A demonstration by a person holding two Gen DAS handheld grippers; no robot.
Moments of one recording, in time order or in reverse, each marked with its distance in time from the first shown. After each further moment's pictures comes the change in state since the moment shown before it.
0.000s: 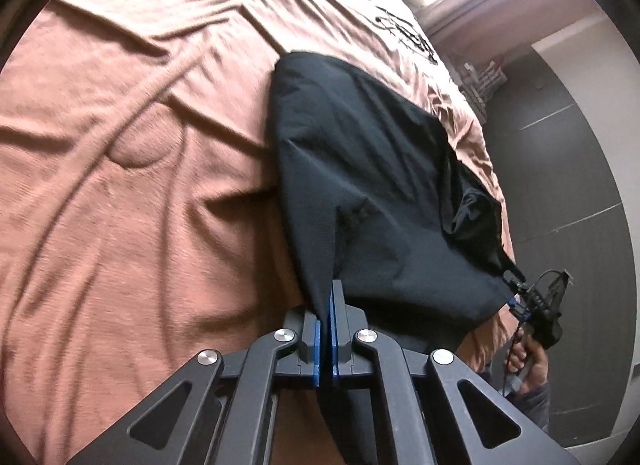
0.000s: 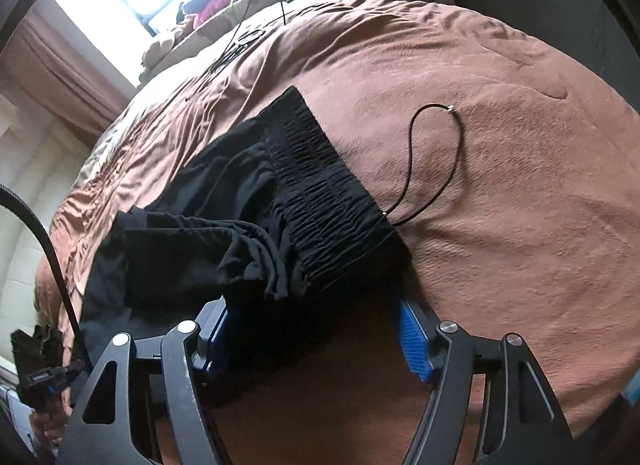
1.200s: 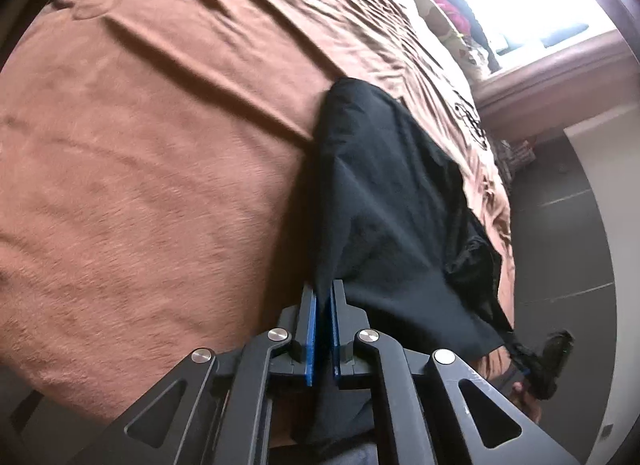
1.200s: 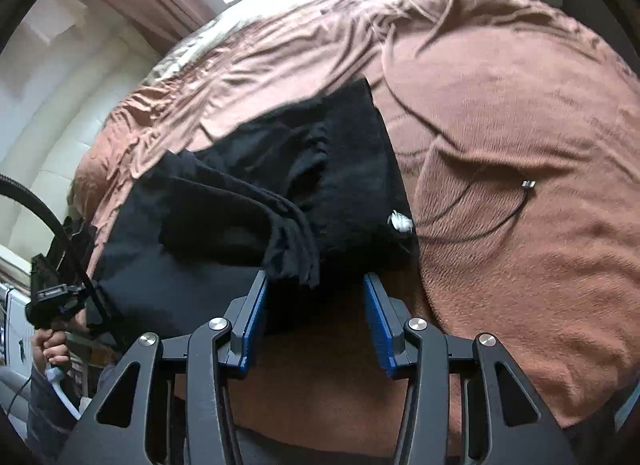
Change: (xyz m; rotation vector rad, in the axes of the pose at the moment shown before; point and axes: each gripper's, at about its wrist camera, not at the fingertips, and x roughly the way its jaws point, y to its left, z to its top) left arm -0.125 0.152 -0.018 -0.232 -0.126 0.027; right arm 0.028 0.113 -0.022 -0.255 0.160 0.166
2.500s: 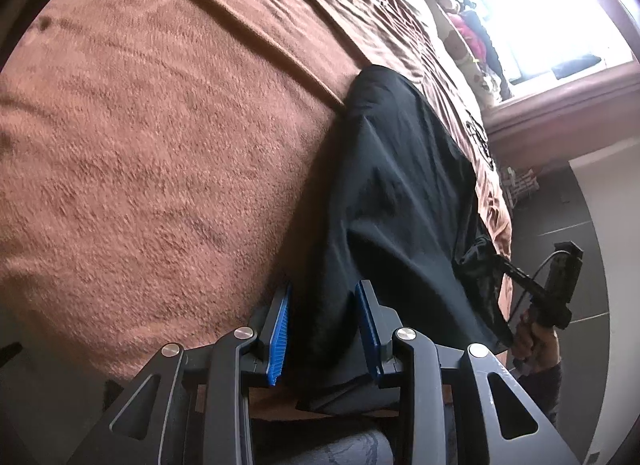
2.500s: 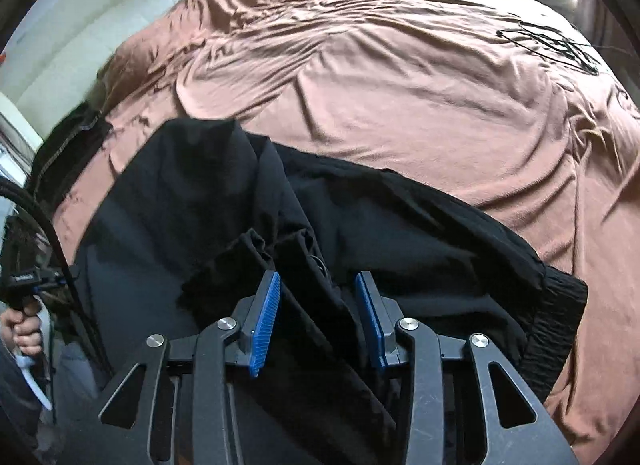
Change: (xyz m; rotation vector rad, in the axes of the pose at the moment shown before) left arm -0.001 0.022 -0.050 -0.106 -0.066 -0.022; right arm 0.170 0.131 0.116 -0.501 0.200 0.015
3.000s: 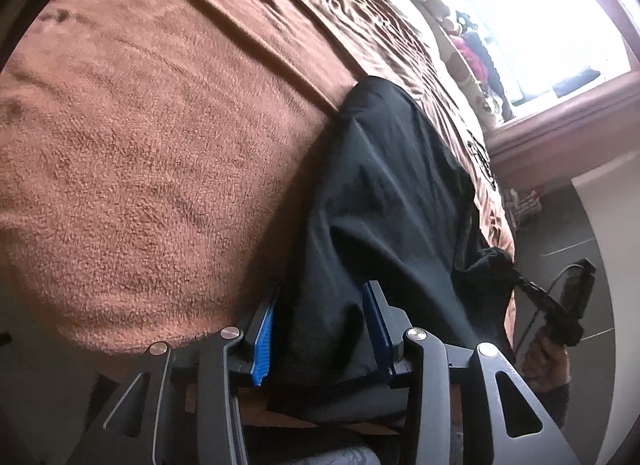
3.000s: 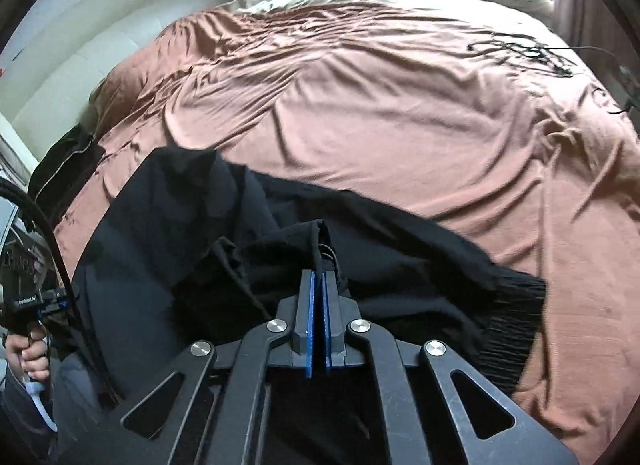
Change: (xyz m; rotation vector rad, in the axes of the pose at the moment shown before) left arm -0.001 -0.008 -0.017 -0.015 -0.112 0.024; right arm -0.035 -0.013 -0.007 0.053 -0.103 -0.044
